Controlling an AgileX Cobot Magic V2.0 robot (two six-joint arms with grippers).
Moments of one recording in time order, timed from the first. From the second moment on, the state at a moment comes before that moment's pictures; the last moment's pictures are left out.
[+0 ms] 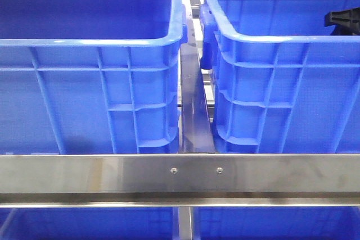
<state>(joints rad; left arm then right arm) -0.05 0.42 -0.72 -0.04 0.67 -0.04 -0.16 1.93 -1.26 1.82 0.13 -1.76</state>
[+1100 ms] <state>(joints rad) -0.05 0.42 -0.72 -0.04 0.67 -0.04 -0.16 1.17 -0.84 1.82 0.17 -1.76</state>
